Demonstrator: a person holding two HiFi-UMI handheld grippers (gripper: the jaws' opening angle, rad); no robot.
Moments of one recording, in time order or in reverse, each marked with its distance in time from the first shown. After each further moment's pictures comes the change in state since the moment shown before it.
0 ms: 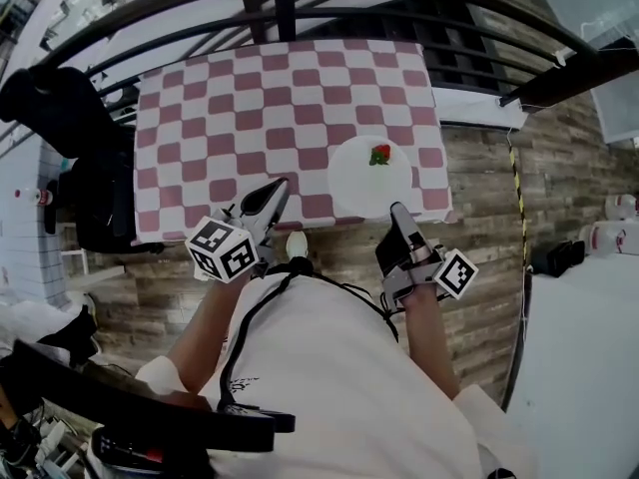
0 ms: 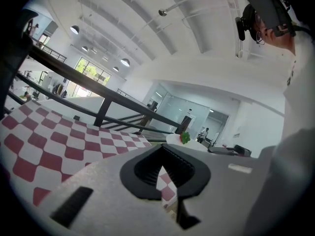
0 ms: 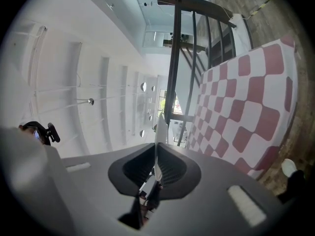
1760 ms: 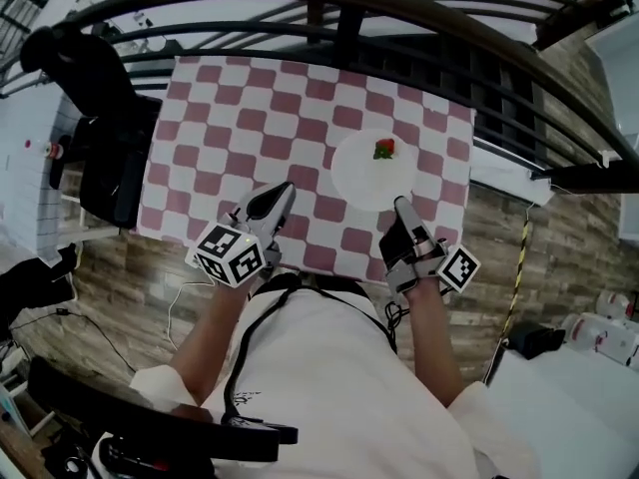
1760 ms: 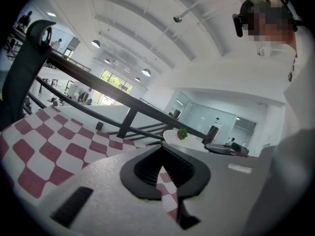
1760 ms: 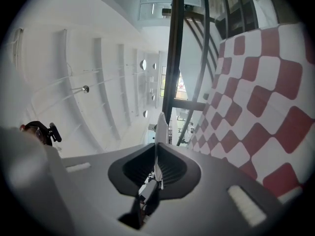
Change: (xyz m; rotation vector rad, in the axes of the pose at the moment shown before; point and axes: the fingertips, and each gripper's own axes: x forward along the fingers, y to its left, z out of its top) left arm 0.062 0.109 0.055 -0.059 -0.121 0.261; right arm 0.192 -0.037 0.071 0.008 0.292 0.048
